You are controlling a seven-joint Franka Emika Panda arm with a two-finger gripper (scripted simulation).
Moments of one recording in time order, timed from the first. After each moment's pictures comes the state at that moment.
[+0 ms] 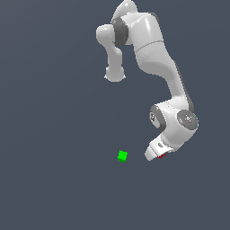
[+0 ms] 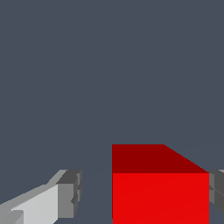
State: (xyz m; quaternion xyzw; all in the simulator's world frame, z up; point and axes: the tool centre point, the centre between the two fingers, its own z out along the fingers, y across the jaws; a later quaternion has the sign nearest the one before) arm 0.078 0.234 0.019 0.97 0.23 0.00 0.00
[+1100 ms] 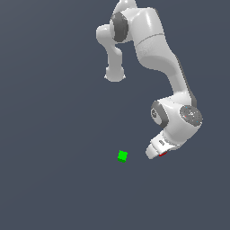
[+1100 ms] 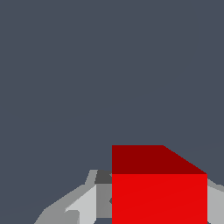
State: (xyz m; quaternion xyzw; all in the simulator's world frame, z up) arm 0.078 0.233 0.042 0.97 0.23 0.00 0.00
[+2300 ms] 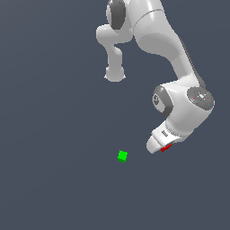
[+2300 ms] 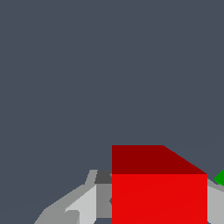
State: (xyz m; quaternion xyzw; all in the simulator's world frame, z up) arm 0.080 0.220 0.115 0.97 0.23 0.00 0.00
